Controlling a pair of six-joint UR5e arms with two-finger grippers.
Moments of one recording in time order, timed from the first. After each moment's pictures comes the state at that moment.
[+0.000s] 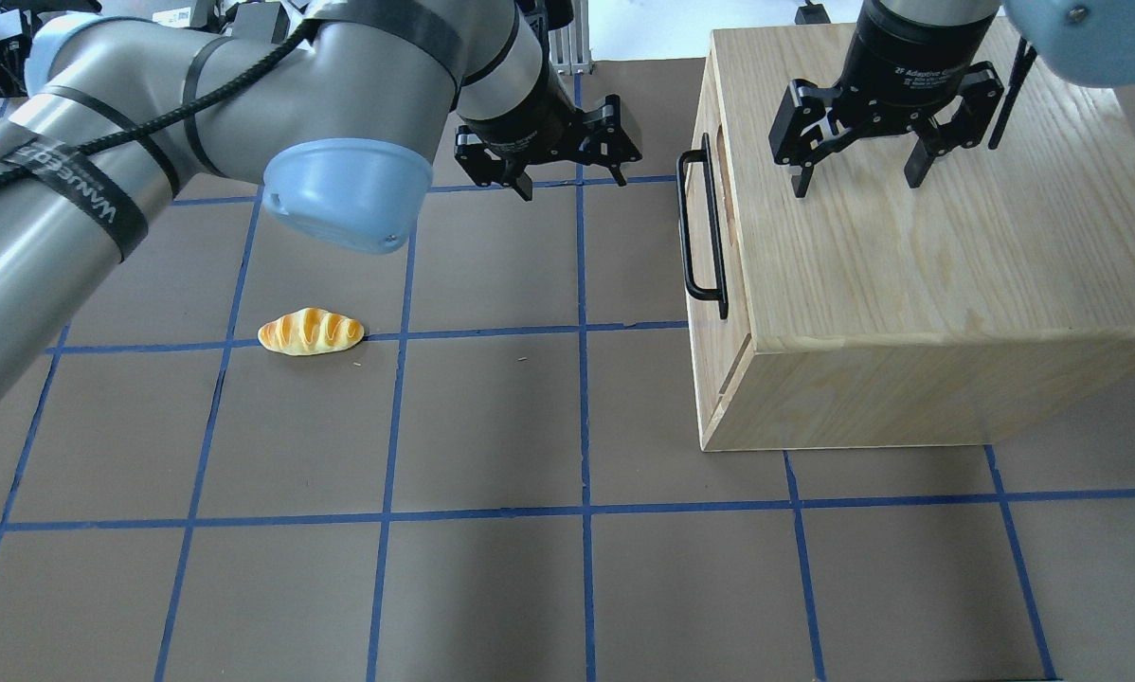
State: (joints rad) left arm -1.90 -1.81 -1.51 -1.13 1.35 -0.30; right arm 1.60 -1.49 1.43 -1.47 -1.61 0.02
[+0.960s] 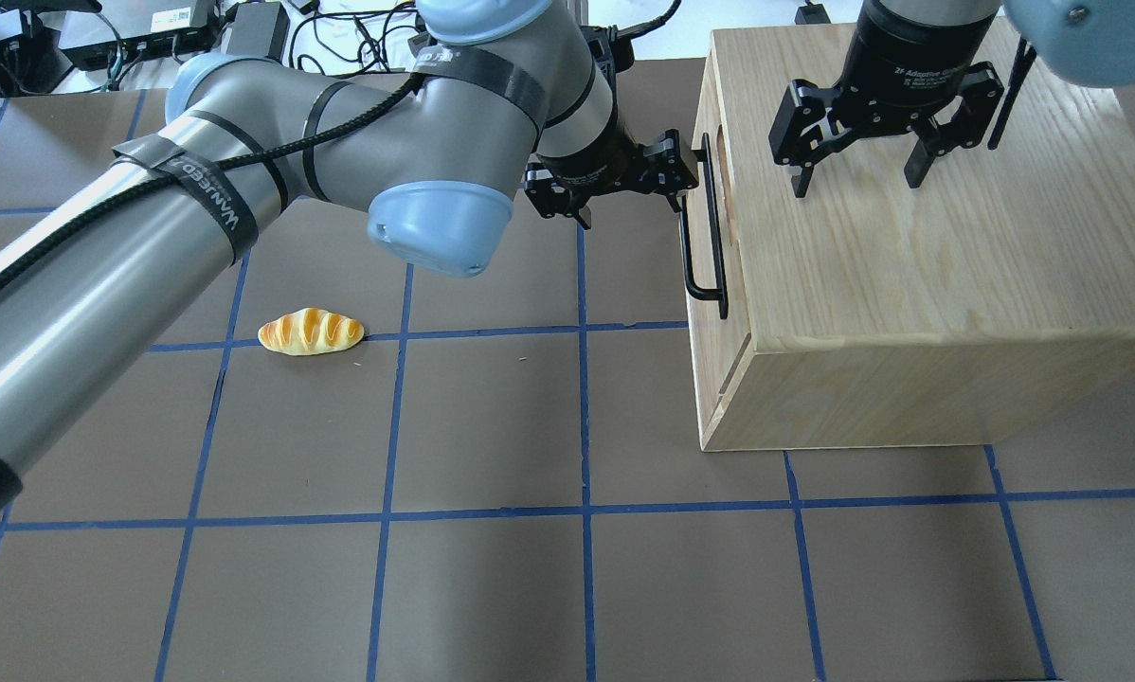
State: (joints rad) left arm -1.95 -1.90 -1.51 -1.04 1.31 -0.38; right arm 1.60 -1.49 1.43 -1.47 -1.61 0.02
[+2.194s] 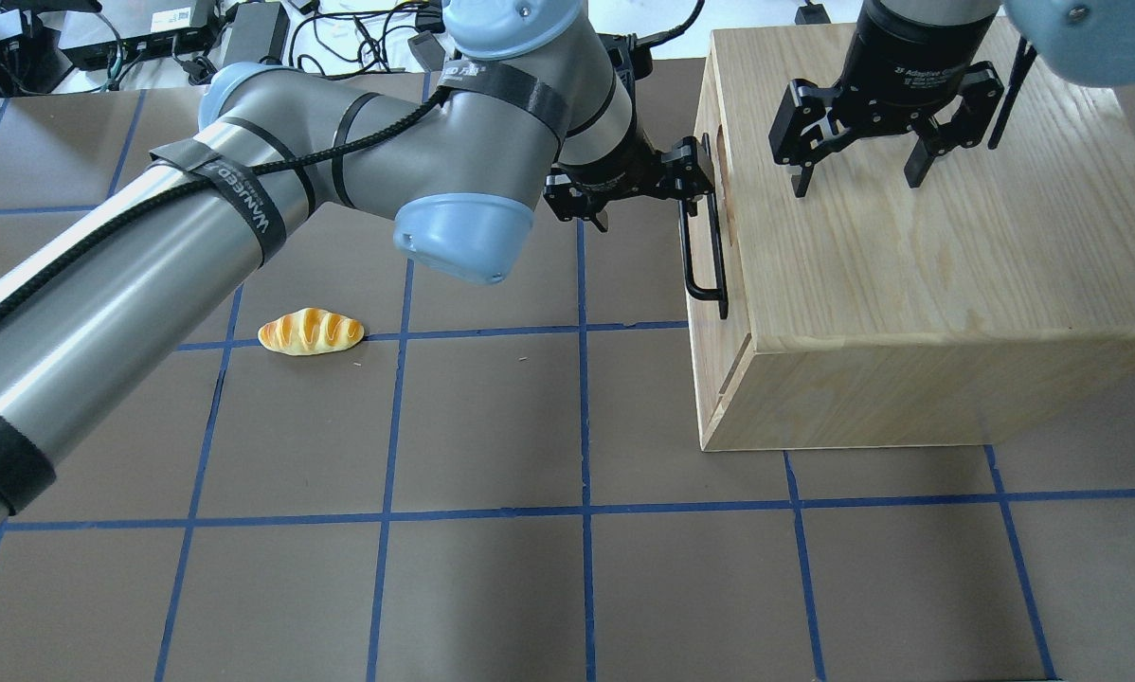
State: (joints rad) left arm -1.97 -1.92 -1.50 -1.01 1.31 -0.38; right arm 1.60 -1.49 1.43 -1.47 -1.61 0.02
